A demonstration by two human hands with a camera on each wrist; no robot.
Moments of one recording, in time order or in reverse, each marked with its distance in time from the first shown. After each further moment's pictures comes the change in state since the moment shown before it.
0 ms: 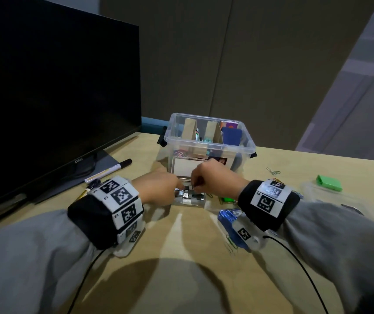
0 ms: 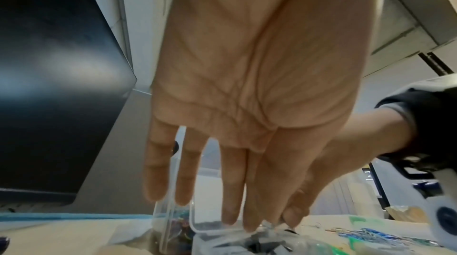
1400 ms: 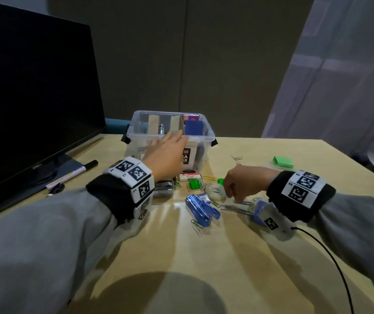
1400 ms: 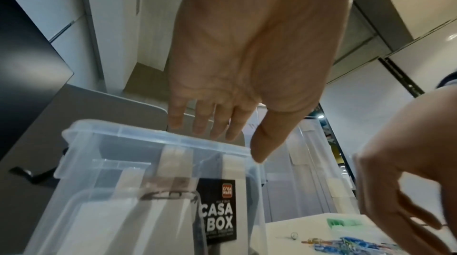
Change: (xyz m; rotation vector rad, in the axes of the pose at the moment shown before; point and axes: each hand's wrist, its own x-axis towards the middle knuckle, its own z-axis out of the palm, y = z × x) left_hand 0.023 0.076 -0.024 0.019 0.451 0.162; right_hand -0.111 0.066 -0.032 -0.258 -0.424 0.365
